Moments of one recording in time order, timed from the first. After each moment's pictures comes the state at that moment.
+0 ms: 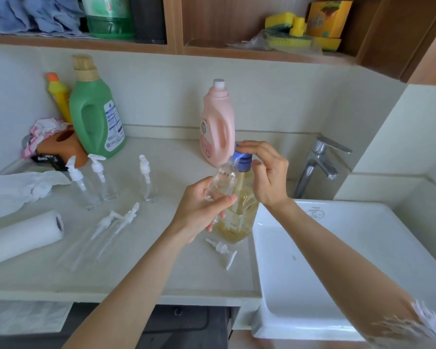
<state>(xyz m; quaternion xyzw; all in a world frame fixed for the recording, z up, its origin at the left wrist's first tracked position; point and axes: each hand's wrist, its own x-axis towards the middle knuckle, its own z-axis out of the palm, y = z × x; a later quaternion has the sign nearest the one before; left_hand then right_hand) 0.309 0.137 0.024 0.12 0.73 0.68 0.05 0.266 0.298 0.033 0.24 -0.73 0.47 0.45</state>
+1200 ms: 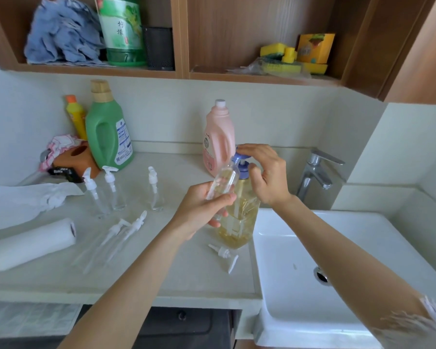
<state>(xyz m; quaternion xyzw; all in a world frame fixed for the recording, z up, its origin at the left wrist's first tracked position) 0.325 0.129 0.054 0.12 0.73 0.67 0.08 0.281 0.302 0.063 0.25 -0.79 0.35 0.44</state>
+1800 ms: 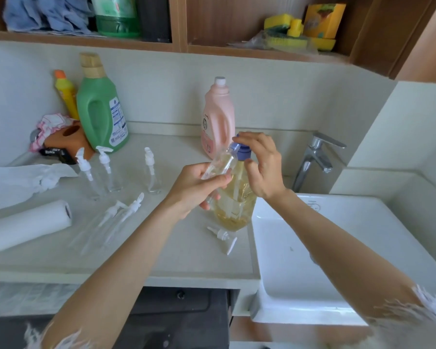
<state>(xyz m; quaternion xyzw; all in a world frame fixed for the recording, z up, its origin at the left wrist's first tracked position) 0.317 0.121 0.051 0.12 0.75 0.64 0.08 0.286 0.293 0.038 0.23 -0.80 0.37 0.41</state>
